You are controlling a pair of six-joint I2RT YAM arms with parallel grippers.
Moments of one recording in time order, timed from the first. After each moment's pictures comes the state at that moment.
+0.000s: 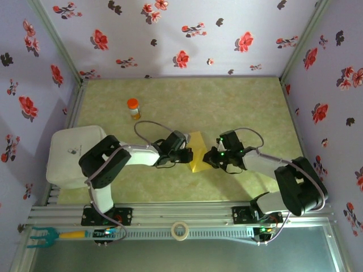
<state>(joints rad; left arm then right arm) -0.90 1.84 0.88 0.12 0.18 -0.73 0.49 1.38 0.52 -0.13 -0.50 0.95</state>
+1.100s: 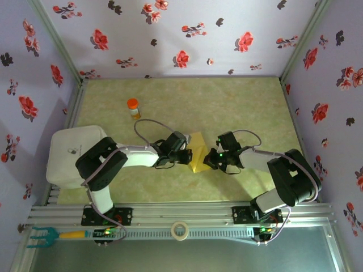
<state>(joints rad) -0.91 1.80 0.88 0.06 0.13 -0.64 0.49 1.48 0.53 -0.11 -0.49 0.95</state>
